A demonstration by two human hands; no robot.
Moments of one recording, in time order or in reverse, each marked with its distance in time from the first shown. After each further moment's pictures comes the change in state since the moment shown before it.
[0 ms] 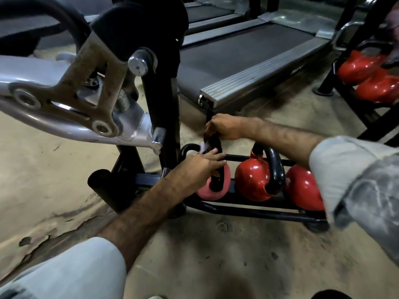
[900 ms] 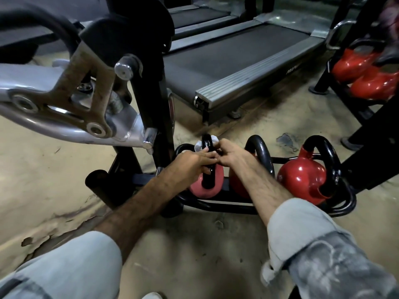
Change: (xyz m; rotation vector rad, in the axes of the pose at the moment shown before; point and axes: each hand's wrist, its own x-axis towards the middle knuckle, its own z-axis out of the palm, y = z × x) left_hand 0.003 0.007 0.010 -0.350 0.141 -0.168; right_hand -0.020 -0.050 0.059 2.133 0.478 1.103
